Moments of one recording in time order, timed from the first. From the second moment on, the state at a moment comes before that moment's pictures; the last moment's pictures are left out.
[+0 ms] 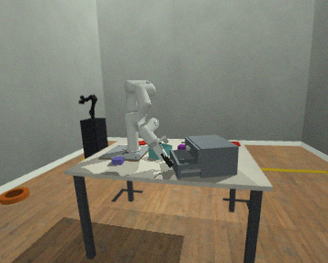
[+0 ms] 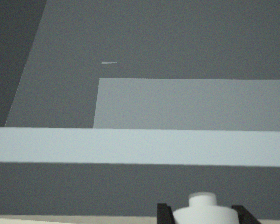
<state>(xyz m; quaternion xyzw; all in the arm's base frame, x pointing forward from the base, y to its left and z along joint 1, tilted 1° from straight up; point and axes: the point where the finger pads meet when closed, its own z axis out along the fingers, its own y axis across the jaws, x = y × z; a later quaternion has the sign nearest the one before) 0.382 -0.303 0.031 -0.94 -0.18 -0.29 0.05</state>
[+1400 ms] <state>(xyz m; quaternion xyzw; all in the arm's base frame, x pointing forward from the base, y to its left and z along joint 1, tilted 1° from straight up) 0.480 -0.265 0.031 -0.94 -0.18 -0.29 0.05</state>
